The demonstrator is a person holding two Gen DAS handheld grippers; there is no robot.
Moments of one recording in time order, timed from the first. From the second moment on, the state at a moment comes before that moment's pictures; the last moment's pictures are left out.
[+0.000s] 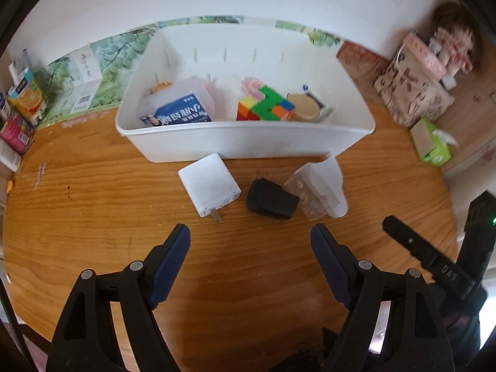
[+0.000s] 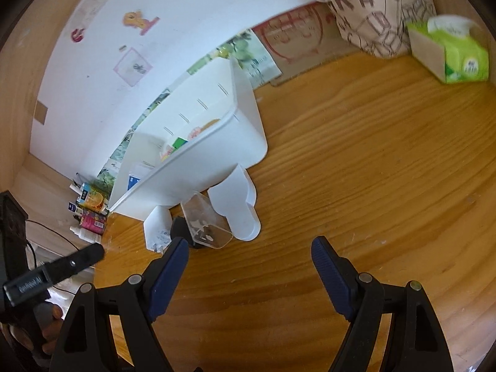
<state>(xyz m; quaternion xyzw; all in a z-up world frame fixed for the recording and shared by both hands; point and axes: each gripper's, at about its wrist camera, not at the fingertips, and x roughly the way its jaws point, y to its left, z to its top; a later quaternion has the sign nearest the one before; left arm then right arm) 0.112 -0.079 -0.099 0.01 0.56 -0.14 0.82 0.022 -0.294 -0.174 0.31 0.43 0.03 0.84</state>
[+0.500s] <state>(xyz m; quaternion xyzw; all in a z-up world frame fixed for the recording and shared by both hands) 0.150 -0.132 -0.145 0.09 0.60 -0.17 0.77 0.067 -0.285 -0.194 0.21 0.49 0.04 0.84</state>
